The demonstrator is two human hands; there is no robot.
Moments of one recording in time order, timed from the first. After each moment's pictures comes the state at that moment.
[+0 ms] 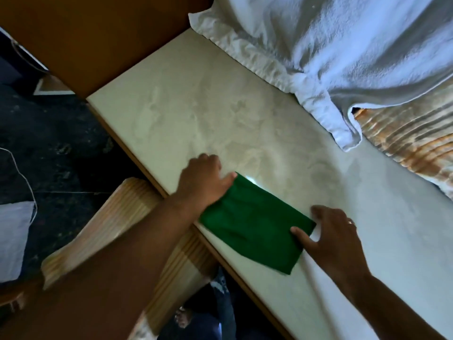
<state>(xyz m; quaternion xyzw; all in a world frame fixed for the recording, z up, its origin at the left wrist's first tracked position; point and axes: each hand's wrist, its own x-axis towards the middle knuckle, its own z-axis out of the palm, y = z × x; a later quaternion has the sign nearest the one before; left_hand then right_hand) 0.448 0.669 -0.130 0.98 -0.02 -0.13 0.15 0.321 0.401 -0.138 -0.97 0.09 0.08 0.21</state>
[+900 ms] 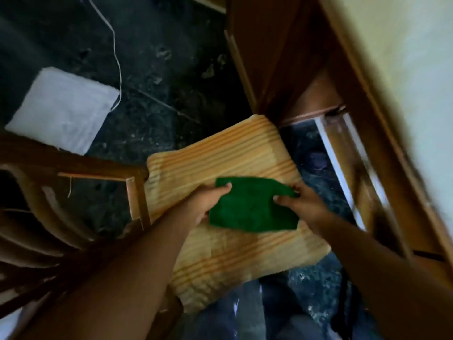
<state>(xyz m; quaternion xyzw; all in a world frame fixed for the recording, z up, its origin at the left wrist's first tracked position) 0.224 1.044 -0.322 0.54 0.48 -0.31 0.61 0.318 0.820 -0.294 -0.79 0.13 0.41 0.43</state>
